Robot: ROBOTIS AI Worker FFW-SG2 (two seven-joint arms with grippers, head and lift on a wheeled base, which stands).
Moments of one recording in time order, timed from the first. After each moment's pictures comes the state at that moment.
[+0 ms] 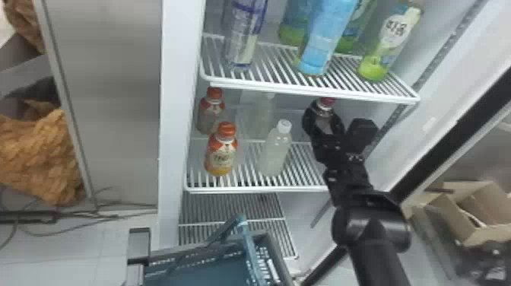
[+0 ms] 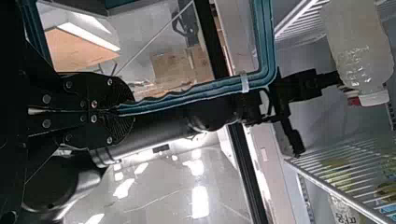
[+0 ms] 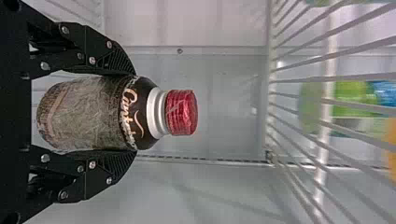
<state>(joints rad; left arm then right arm) 0.16 0.24 -0.42 -1.86 1.28 0.98 -0.38 -0.14 -0.20 -0.21 -1.40 -0.15 -0.04 0.10</state>
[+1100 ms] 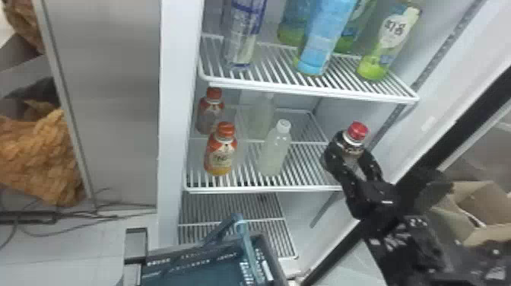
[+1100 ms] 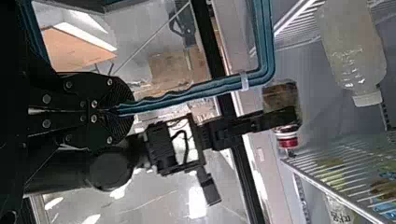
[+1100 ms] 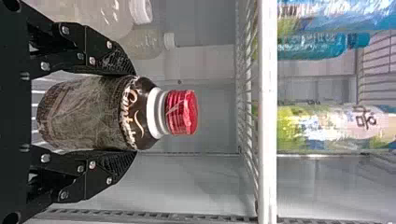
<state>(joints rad) 0.16 0.24 -0.41 -1.86 1.28 0.97 -0.39 0.47 -0.15 -0.34 -2.17 -0.28 0.20 0.15</state>
